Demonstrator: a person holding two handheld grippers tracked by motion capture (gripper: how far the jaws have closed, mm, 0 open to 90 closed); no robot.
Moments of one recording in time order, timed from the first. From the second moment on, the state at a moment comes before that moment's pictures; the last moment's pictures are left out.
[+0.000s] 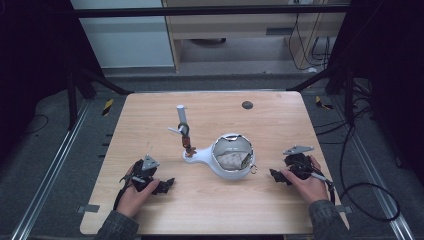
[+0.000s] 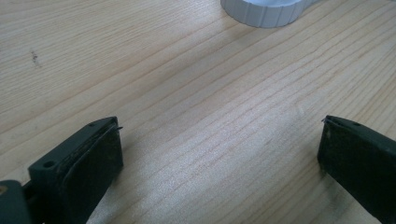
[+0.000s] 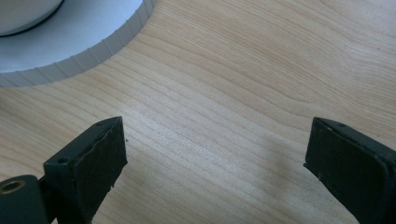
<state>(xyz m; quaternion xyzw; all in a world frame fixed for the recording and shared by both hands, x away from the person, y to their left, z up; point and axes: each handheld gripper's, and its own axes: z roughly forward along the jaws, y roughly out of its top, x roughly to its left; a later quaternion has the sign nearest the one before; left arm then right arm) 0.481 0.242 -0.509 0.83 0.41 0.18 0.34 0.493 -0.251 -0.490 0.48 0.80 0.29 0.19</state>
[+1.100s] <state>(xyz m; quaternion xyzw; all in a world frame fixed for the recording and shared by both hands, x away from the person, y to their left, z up) 0.482 0.242 -0.509 0.83 0.41 0.18 0.34 0.498 -0.248 -0.512 0.51 0.77 0.33 0.22</state>
